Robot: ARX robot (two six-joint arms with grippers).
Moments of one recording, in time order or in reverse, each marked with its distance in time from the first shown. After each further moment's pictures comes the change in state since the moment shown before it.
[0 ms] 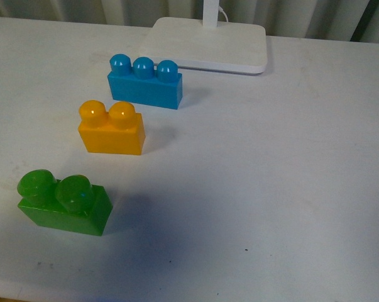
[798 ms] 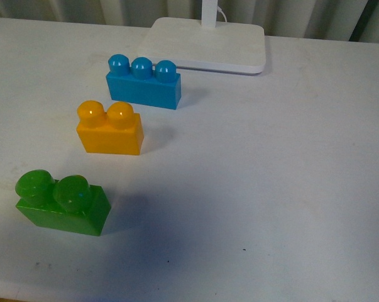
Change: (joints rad) left arm 0.000 0.000 0.000 0.000 0.000 0.000; right arm 0.111 0.010 -0.031 0.009 0.011 0.072
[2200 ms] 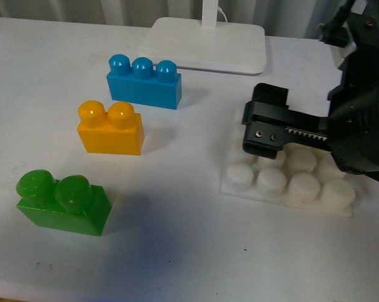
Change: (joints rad) left arm 0.000 0.000 0.000 0.000 0.000 0.000; right arm 1.023 0.051 0.040 -0.015 0.364 0.823
